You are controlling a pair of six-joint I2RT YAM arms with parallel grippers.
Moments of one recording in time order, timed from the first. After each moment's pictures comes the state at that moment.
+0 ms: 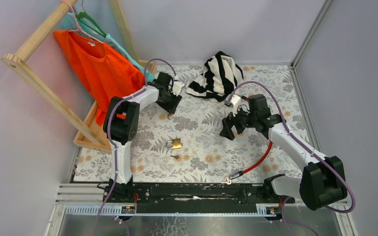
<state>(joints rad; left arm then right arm) -0.29 2.10 1.51 -0.53 0.23 0.32 0.32 1.24 0.81 -0.38 -0.60 -0.32</state>
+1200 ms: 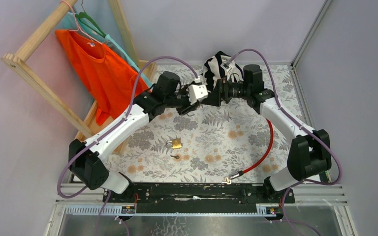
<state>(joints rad) -0.60 1.47 1.35 -0.49 0.40 0.58 0.33 1.53 1.19 -0.12 -0.92 0.28</state>
